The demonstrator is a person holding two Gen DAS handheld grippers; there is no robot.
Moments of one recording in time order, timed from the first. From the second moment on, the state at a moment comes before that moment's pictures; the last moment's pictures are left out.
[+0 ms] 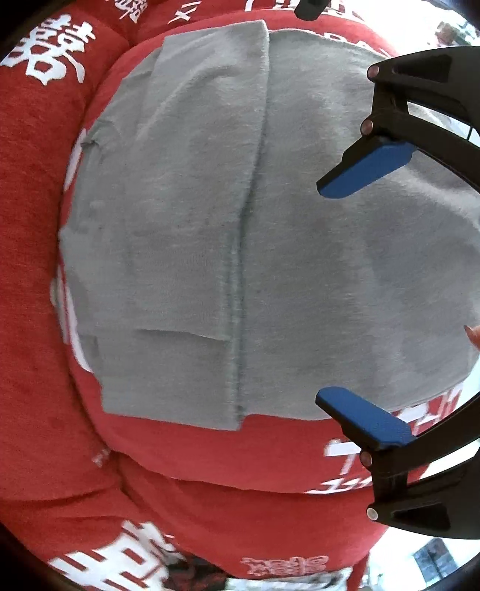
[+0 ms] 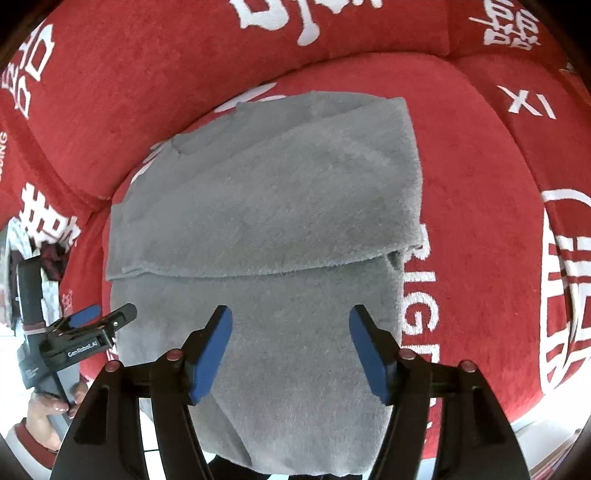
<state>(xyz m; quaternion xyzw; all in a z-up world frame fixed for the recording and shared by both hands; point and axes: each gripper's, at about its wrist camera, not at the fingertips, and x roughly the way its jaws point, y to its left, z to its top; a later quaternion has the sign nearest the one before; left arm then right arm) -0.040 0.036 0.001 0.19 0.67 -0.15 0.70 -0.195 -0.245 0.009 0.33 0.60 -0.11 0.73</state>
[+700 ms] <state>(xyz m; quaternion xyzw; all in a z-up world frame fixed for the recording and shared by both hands) -0.106 0.136 -0.010 0.10 0.70 -0.12 0.70 -0.250 -0.218 -0.006 0.33 0.61 -0.08 0.71</state>
